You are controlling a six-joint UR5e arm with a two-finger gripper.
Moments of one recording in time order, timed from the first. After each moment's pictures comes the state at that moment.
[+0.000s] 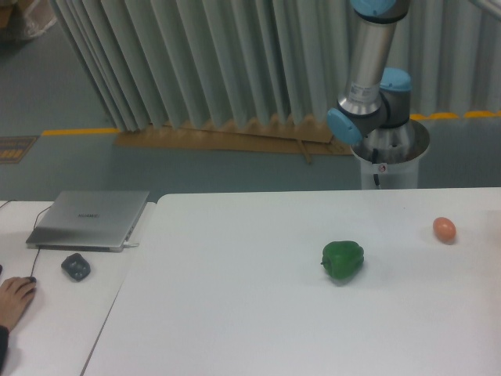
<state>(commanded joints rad) 2.83 -1.85 -1.62 -1.05 1.70 2.28</state>
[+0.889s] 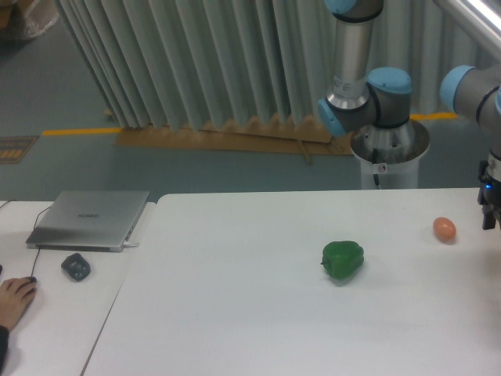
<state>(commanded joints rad) 2.65 -1.80 -1.55 -1.27 1.55 1.85</state>
